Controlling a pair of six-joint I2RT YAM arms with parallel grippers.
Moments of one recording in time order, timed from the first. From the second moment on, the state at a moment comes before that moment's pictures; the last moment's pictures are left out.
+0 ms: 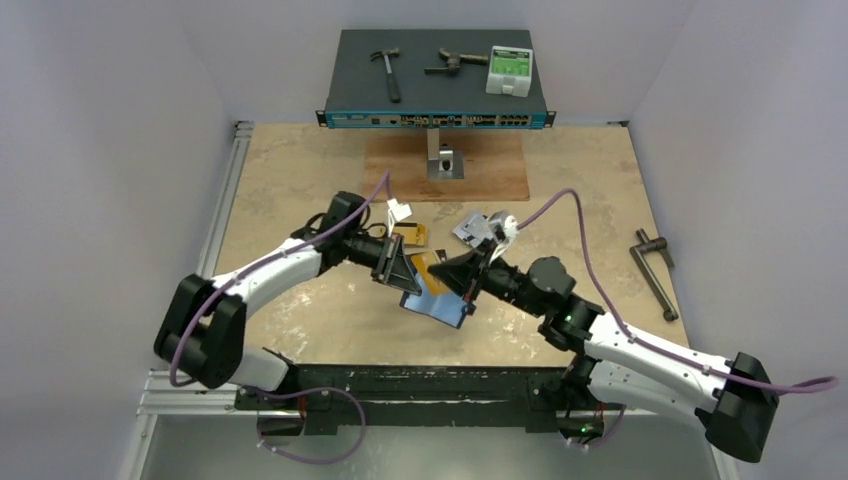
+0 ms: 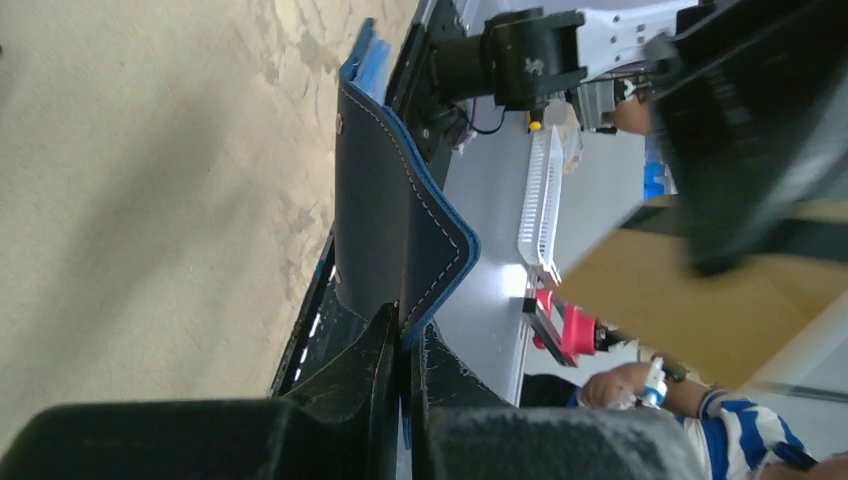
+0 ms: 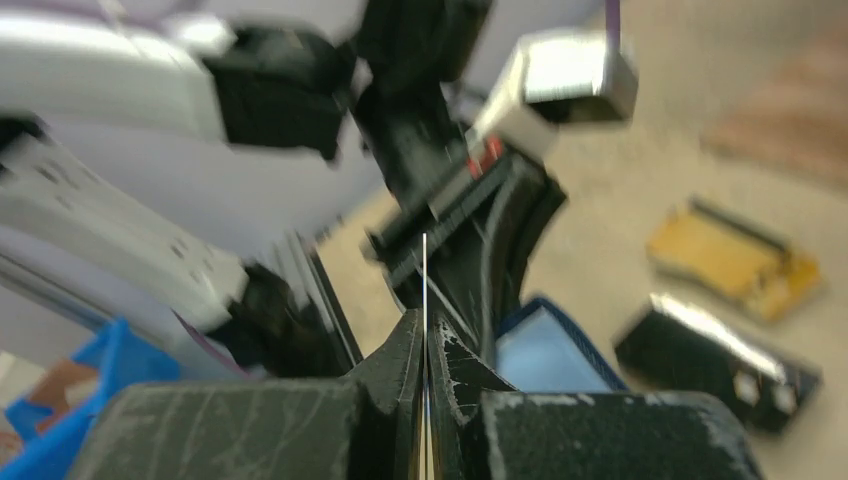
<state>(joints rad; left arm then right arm) -0.46 1.37 0.84 -0.23 1.10 -0.44 0.92 0.86 0.55 0.47 -0.12 0.51</state>
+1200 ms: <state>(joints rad) -0.55 1.66 0.87 -0.44 0.83 -0.08 0.76 1.53 0.55 0.44 -0.44 0.60</state>
